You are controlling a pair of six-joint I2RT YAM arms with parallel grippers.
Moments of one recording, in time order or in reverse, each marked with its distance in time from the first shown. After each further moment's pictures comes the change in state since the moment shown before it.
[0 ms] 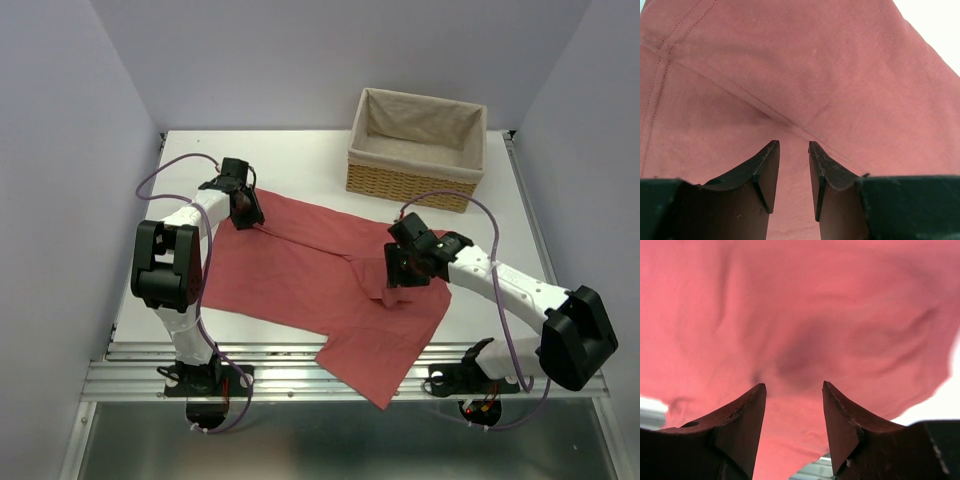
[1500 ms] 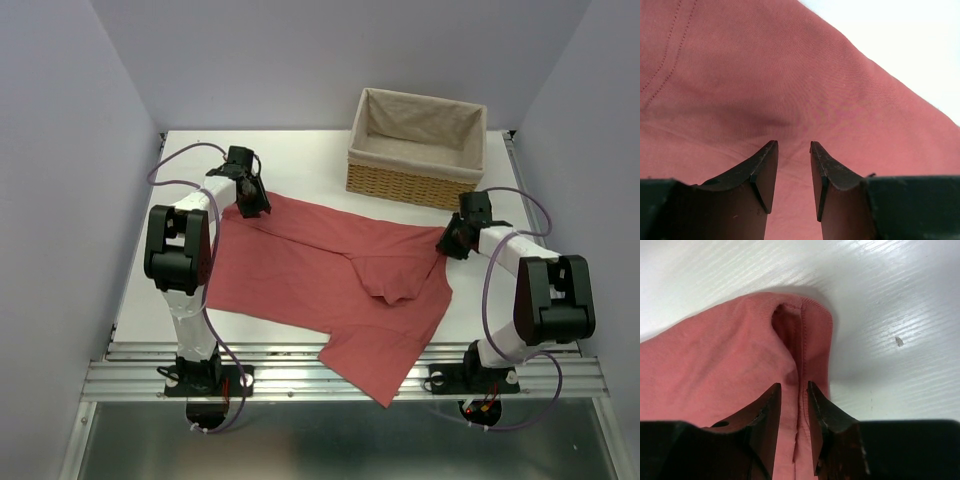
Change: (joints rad) left arm -0.002 0.158 0.188 -0.024 0.050 0.006; right arm -0.664 0.231 -0.069 0.424 -0.076 0.027
